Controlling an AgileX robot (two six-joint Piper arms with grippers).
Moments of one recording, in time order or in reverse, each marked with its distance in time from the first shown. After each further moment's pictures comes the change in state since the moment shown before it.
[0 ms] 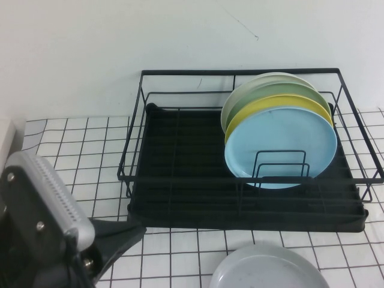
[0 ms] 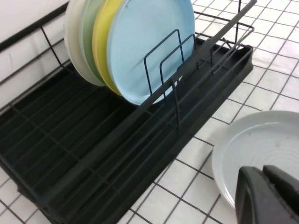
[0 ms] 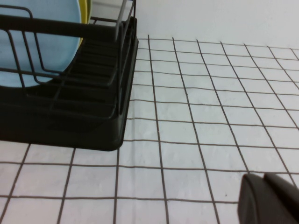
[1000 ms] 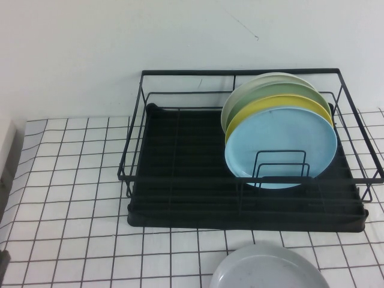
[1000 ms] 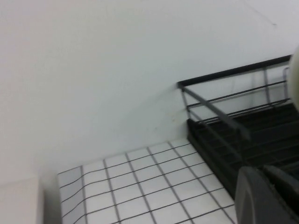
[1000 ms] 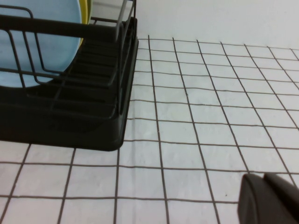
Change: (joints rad) right arm 0.000 0.000 0.000 0.000 0.000 0.000; left arm 0.386 -0.647 0.614 0.107 -0.453 -0.126
